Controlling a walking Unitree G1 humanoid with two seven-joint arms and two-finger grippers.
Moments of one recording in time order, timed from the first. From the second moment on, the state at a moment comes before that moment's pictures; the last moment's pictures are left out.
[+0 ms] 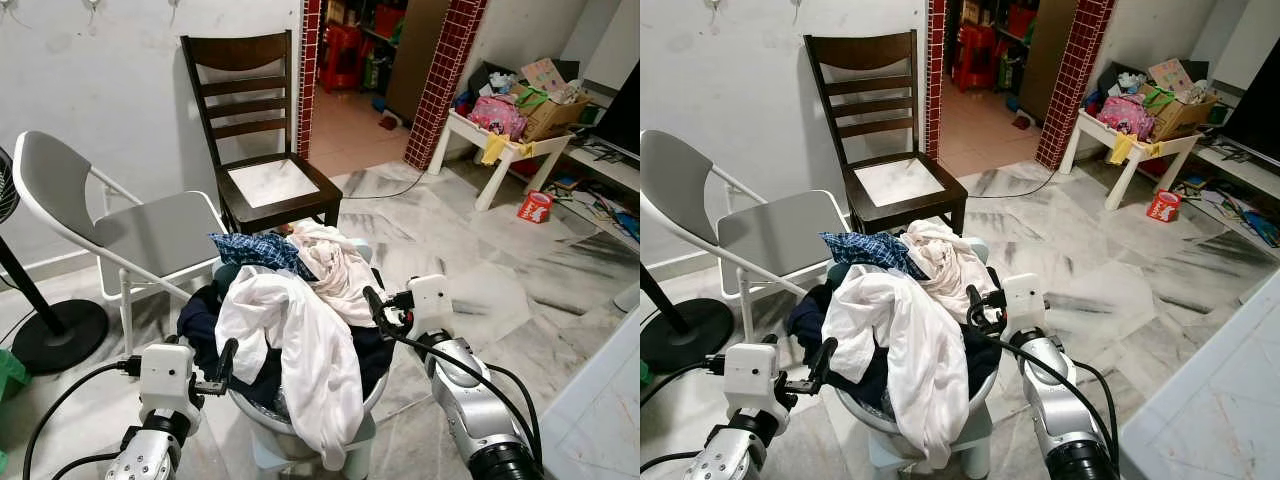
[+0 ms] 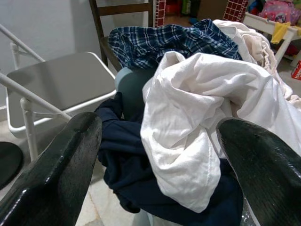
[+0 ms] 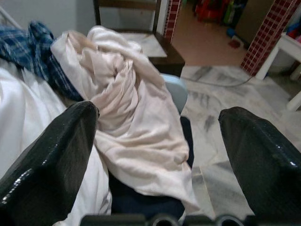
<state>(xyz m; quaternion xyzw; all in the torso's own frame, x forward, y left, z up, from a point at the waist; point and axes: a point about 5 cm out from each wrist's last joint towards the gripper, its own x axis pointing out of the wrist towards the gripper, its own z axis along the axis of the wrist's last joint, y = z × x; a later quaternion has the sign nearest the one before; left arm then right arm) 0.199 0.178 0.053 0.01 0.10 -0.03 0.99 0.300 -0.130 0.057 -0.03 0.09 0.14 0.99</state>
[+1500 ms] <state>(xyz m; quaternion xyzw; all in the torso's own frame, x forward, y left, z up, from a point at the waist) 0.157 0.194 0.046 0.03 0.14 -0.03 0.99 0.293 -0.058 0.006 -0.08 0.26 0.14 0.95</state>
